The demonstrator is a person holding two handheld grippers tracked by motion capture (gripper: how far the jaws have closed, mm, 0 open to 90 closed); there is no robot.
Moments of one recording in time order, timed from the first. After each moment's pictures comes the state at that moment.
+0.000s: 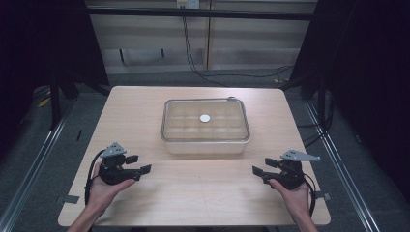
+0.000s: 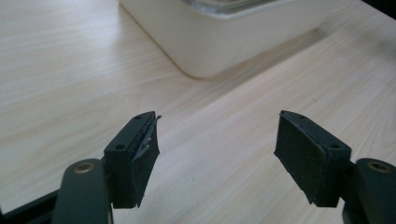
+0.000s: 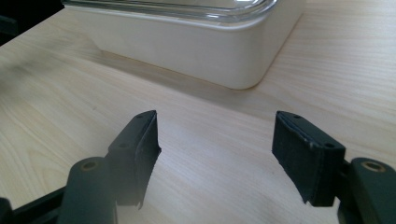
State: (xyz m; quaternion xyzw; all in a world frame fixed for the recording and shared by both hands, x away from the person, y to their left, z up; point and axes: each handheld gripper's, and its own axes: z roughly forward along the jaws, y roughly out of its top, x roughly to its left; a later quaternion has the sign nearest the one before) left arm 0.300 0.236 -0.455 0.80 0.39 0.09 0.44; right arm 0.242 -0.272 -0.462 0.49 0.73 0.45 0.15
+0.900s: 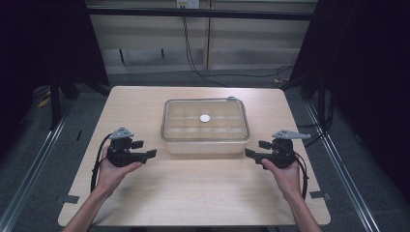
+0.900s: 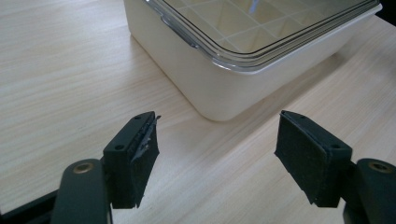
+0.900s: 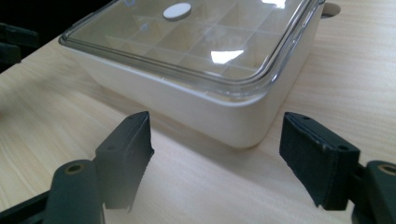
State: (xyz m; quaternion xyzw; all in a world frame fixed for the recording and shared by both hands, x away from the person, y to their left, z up) left arm 0.341 0.219 -0.446 0.80 0.39 0.10 0.44; right arm 0.295 -0.260 -0.439 0.48 0.73 0.46 0.14
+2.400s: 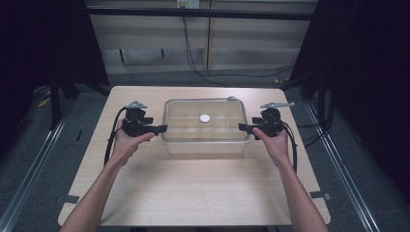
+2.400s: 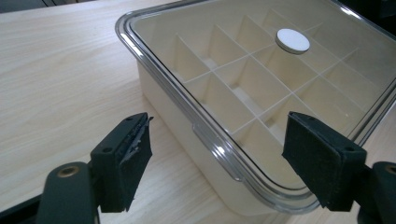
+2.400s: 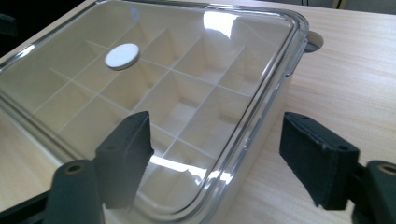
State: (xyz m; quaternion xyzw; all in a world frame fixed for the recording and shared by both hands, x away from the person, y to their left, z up) left arm 0.424 0.185 -0.429 0.80 0.40 0.08 0.43; right arm 0.393 -0.254 -0.433 0.50 0.74 0.43 0.14
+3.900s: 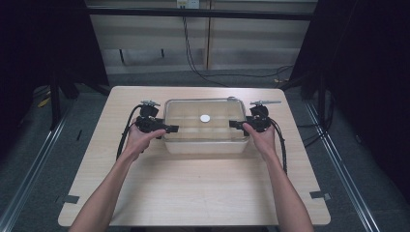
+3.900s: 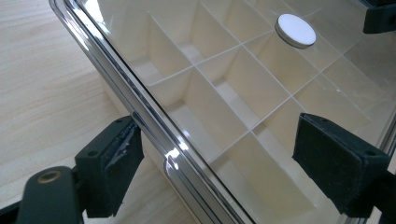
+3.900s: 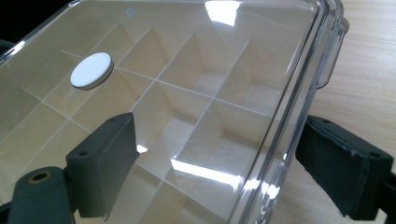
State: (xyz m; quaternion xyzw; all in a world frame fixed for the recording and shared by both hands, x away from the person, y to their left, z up) left arm 0.450 0.157 -0.447 0.81 0.41 0.03 0.42; right arm 0.429 -0.235 -0.459 0.52 0.73 0.43 0.11
